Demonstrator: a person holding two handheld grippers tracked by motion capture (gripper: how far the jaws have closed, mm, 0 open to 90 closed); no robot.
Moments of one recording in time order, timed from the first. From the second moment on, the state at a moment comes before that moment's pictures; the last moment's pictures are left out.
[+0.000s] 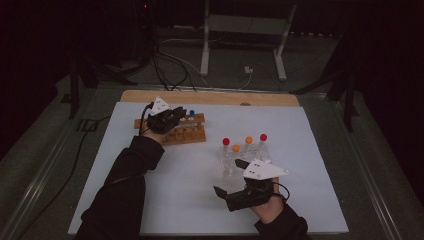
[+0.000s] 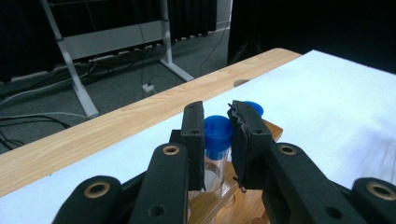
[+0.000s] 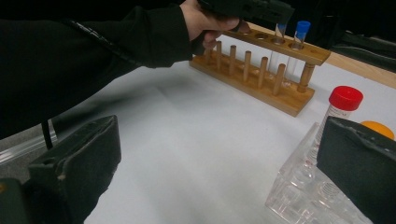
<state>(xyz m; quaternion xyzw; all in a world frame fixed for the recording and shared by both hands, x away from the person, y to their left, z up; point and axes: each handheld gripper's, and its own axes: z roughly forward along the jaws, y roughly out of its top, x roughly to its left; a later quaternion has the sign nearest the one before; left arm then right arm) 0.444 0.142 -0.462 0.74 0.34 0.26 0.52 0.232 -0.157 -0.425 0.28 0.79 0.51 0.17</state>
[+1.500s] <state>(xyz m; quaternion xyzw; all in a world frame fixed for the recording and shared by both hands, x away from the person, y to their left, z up) 0.392 0.155 -0.415 0.76 0.31 0.19 0.54 0.240 -0.171 -0.419 0.30 0.79 0.51 0.18</state>
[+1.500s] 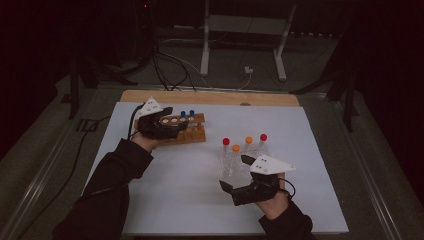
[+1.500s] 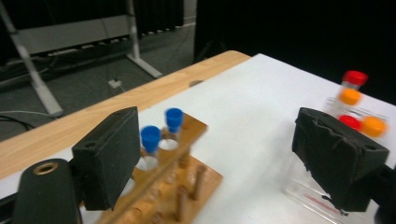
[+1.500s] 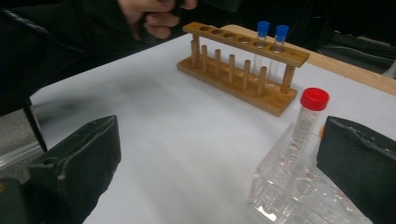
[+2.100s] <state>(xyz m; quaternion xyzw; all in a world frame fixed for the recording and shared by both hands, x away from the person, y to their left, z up) 0.322 0.170 -0.430 0.79 0.25 0.11 0.55 0.258 -0.191 -0.416 0.33 0.77 0.51 0.21</state>
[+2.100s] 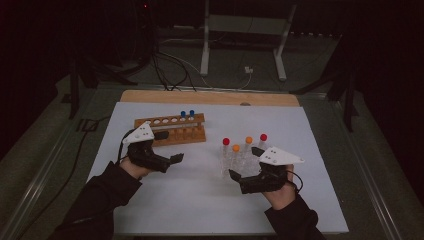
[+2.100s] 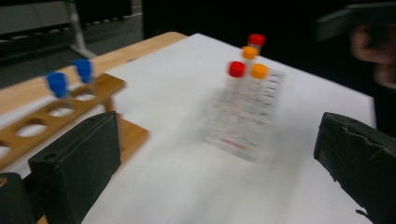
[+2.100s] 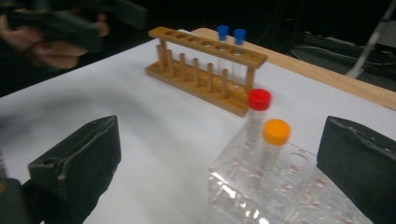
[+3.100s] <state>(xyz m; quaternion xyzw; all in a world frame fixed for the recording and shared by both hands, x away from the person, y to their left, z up) 0.287 0.163 -0.455 0.80 0.23 0.11 0.54 0.311 -0.185 -0.463 0.39 0.80 0.41 0.20</state>
